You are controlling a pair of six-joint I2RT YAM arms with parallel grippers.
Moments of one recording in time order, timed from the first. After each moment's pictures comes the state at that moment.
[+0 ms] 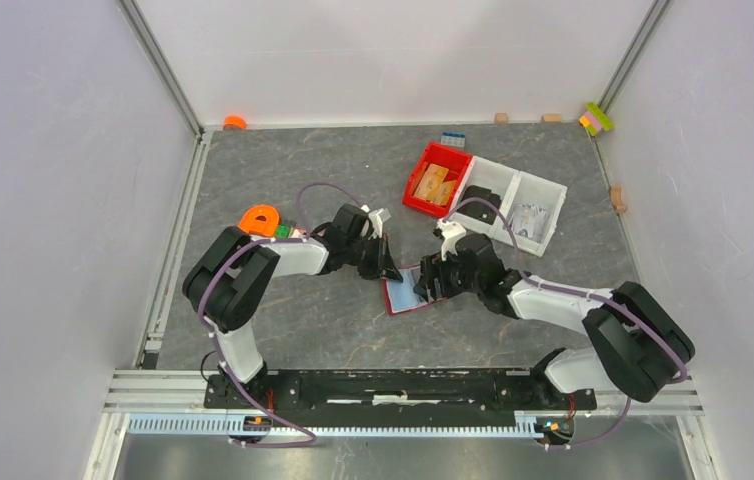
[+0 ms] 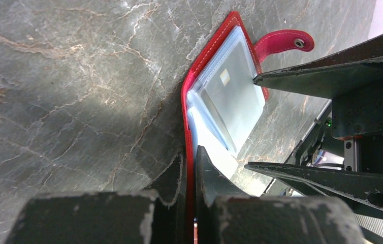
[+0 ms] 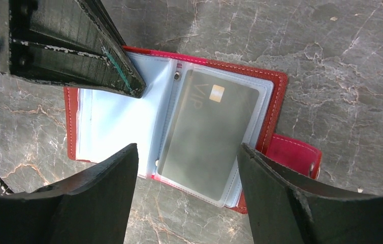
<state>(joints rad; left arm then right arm) -0.61 1.80 0.87 0.10 0.55 -0.59 0.65 1.36 0.49 0.19 -0.17 0.30</state>
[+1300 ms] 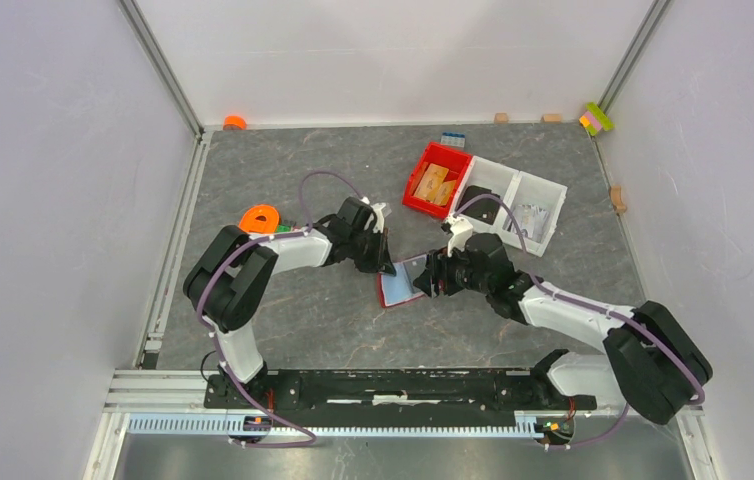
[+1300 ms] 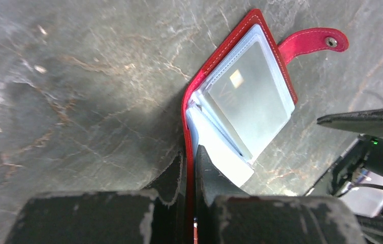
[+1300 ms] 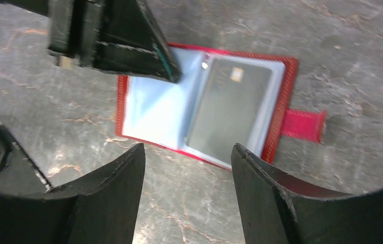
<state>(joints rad) -0.62 1.81 0.95 -0.06 0.41 -0.50 0.63 1.25 0.47 0.22 -0.26 0.36</state>
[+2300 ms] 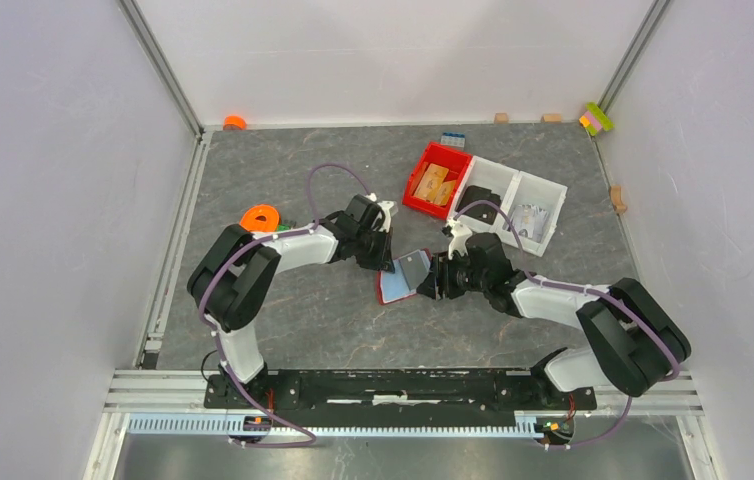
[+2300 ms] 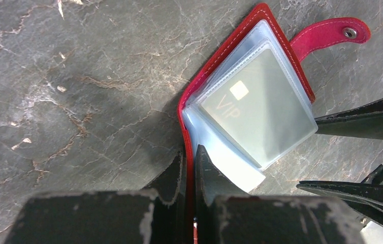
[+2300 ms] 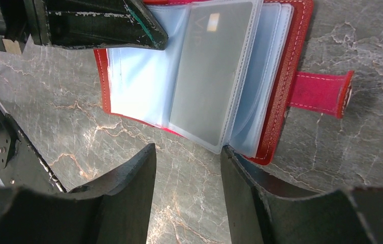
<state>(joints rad) -0.65 1.82 1.03 -0.16 0.29 -0.39 0.57 1.40 0.45 0.28 -0.36 0.40</state>
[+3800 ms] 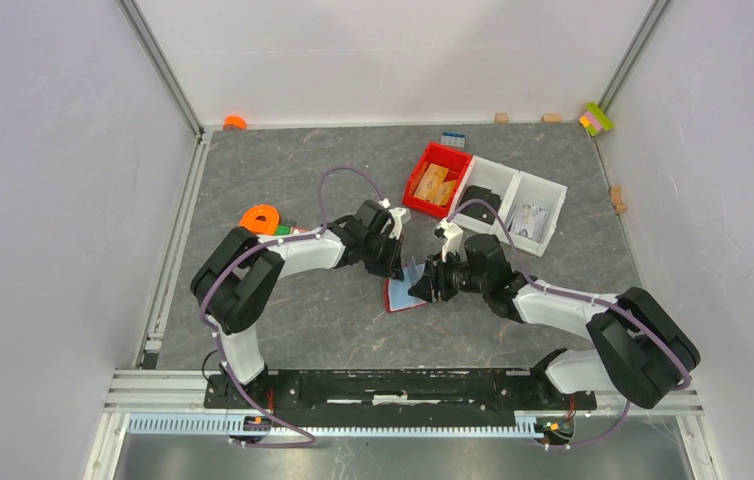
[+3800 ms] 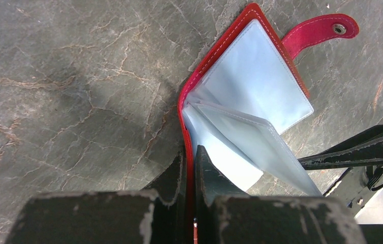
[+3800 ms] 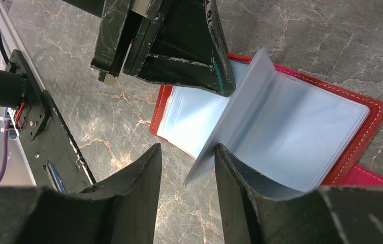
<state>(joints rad) -0.72 1.82 1.04 -0.16 0.32 -0.37 0.62 1.33 0.44 0.34 -0.45 0.36</state>
